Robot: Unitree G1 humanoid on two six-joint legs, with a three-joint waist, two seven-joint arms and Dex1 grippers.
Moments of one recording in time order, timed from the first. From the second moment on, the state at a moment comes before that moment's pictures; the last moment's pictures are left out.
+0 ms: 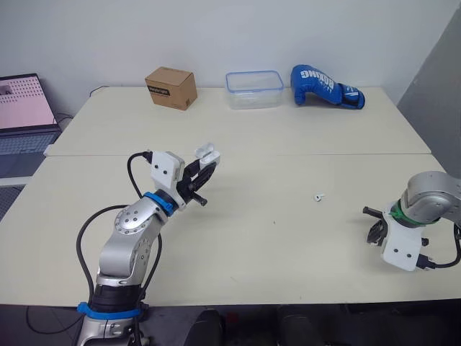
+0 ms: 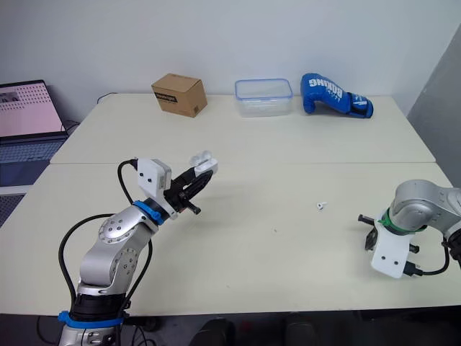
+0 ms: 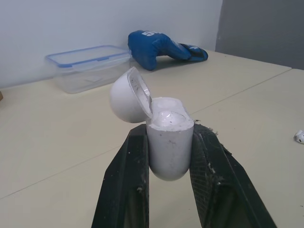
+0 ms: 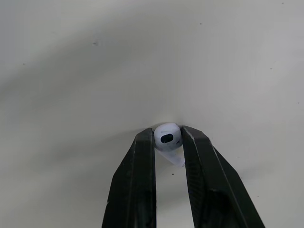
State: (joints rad) left arm -0.29 0.37 0.08 -0.21 -0.35 0.32 -0.53; right arm -0.74 -1.15 0.56 0.40 -0.45 -1.09 1.41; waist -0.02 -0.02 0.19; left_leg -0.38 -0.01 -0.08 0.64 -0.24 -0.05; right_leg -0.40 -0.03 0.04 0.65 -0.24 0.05
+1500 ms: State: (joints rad) left arm -0.52 0.17 -0.07 0.05 -0.27 0.14 -0.58; right arm -0.68 -0.12 -0.03 -0.34 0.61 0.91 0.31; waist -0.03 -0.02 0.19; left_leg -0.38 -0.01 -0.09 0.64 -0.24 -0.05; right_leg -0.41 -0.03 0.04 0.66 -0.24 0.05
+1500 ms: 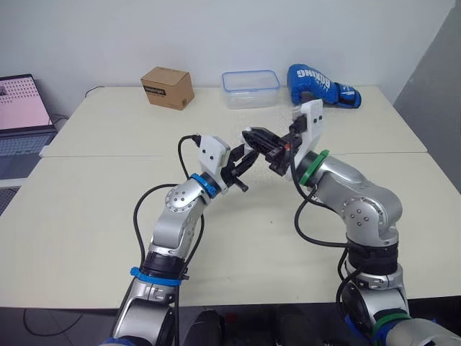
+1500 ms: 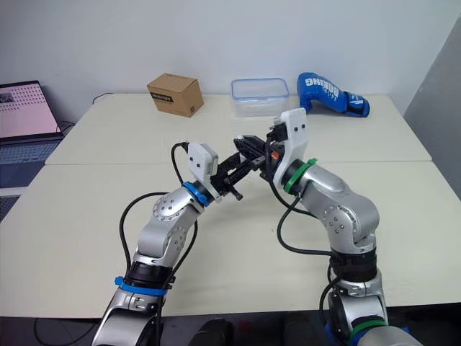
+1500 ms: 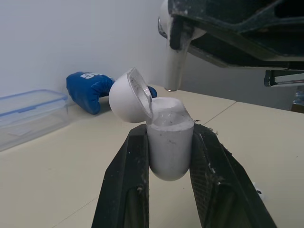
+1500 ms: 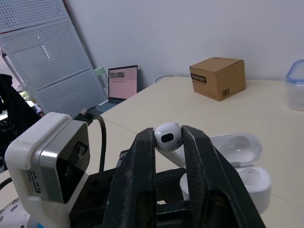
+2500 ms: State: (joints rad) left arm -0.52 0.17 -0.08 0.01 -0.27 0.15 -0.57; right arm -0.67 -0.07 -0.12 -0.31 0.73 1.02 0.17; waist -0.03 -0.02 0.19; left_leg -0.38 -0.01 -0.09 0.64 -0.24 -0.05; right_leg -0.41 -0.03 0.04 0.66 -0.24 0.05
